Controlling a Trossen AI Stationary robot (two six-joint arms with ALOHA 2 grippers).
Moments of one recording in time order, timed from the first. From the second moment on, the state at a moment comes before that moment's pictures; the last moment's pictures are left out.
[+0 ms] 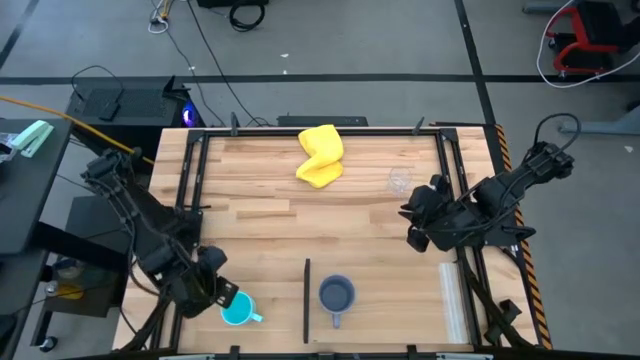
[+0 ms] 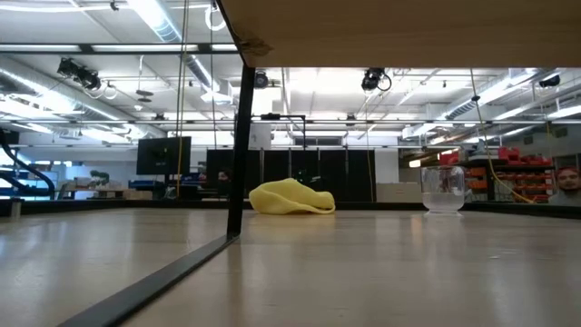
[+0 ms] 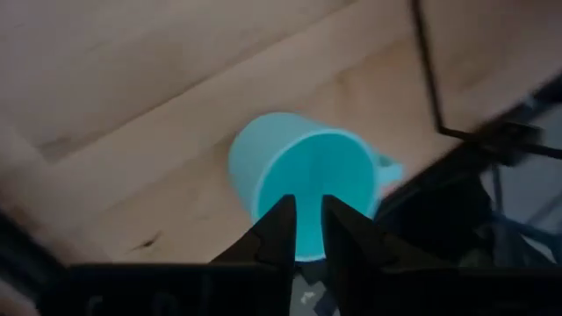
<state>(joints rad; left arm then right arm) -0.92 1.27 1.03 -0.93 -0.22 -2.01 0.56 1.18 1.32 -1.29 0.64 0.89</state>
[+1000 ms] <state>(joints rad) -0.95 1.42 1.03 -0.96 -0.17 -2.14 0.56 1.22 1.32 -1.29 0.63 0.83</state>
